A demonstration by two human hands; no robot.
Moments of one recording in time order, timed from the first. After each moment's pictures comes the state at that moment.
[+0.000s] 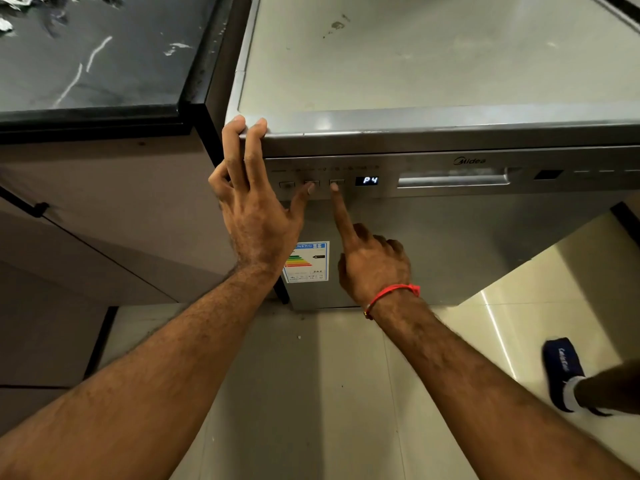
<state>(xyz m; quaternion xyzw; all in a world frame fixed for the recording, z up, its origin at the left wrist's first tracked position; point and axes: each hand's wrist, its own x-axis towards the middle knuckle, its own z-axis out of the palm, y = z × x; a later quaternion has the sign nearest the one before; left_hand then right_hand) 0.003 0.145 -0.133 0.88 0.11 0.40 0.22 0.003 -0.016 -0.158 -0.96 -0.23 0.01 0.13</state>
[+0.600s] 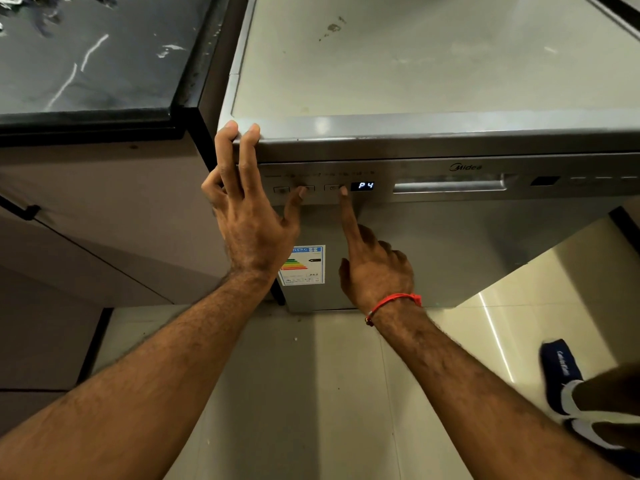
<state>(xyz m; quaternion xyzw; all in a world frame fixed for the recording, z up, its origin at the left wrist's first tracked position) 0.005 0.147 -0.136 0.88 0.10 0.41 0.21 0.003 -0.025 -0.165 -0.97 -0.18 -0.02 0.15</state>
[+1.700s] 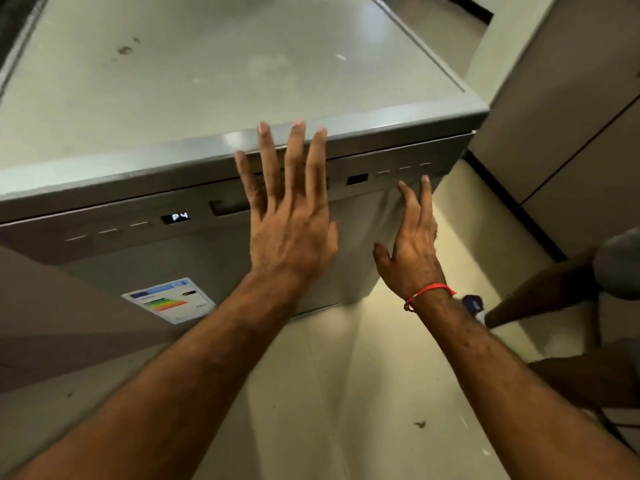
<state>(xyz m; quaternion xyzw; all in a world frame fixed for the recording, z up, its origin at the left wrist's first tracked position) 0.055 -0.096 -0.098 0.96 -0.07 0.25 0.06 0.054 -0.274 -0.163 -0.95 0.01 -0.13 0.29</state>
